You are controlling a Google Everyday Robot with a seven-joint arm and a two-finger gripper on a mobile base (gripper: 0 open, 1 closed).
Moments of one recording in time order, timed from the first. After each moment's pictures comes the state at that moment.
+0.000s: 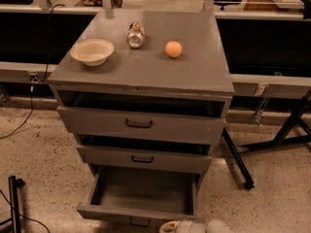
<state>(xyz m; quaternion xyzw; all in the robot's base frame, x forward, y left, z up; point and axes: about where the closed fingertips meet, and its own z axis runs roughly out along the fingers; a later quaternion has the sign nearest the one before) 0.401 -0.049 0.185 -0.52 0.71 0.28 0.38</state>
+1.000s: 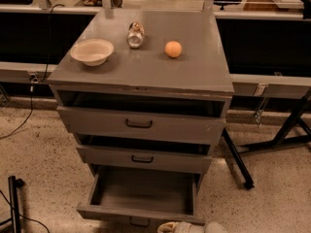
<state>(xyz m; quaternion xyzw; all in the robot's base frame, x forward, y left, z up) 0.407 -0.042 0.165 -0.51 0.70 0.29 0.41</state>
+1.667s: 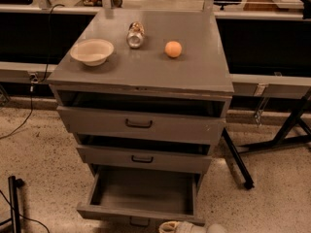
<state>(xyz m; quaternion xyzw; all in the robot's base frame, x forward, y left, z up) 0.412 -0.048 0.163 -0.49 0.70 0.29 0.43</state>
